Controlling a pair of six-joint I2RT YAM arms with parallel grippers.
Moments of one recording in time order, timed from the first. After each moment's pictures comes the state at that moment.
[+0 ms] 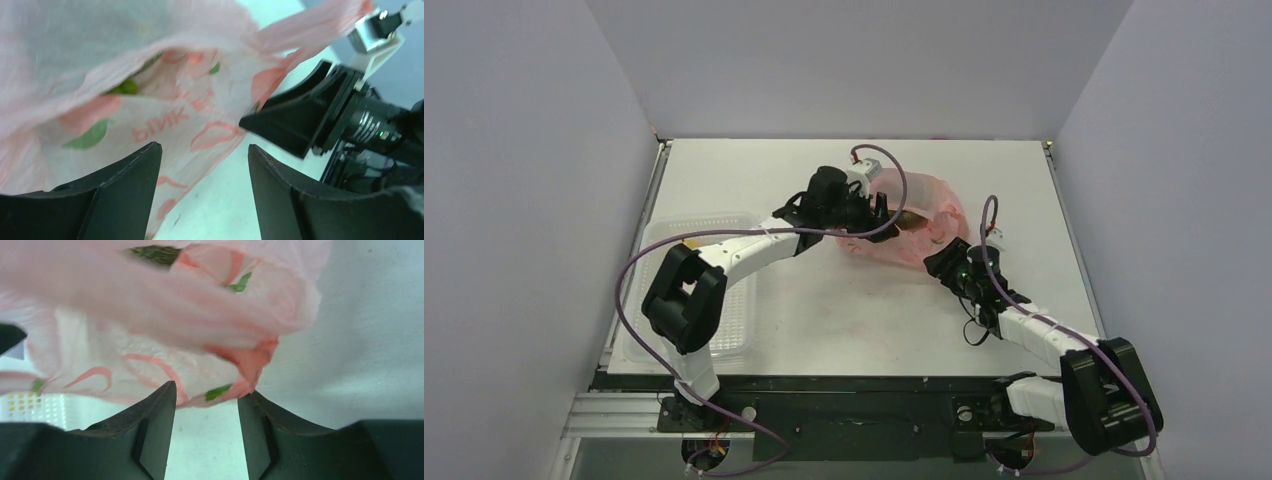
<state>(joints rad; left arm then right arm) -0.67 1.81 1.31 -0.03 0.38 -0.35 0.30 1.23 0.38 0.31 0.01 0.78</state>
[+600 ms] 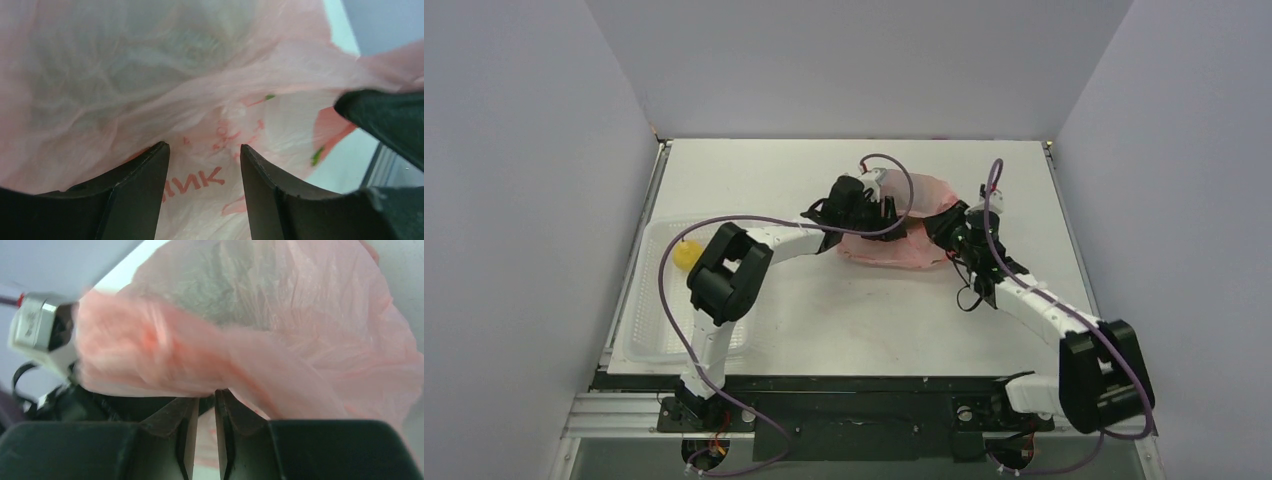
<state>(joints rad) -0.67 2.11 1.44 0.18 0.36 -0.53 0.30 1.24 0.63 0.28 0.00 0.77</state>
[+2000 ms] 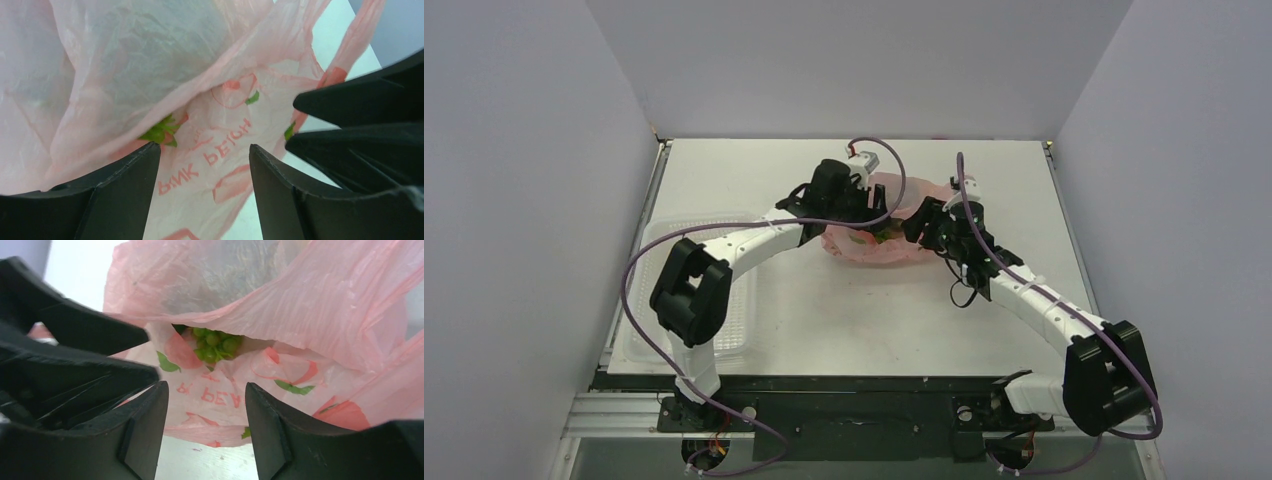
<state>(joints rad) -0.65 1.90 1.45 -0.09 0.26 -0.36 0.40 1.28 0.76 0.10 0.00 0.56</state>
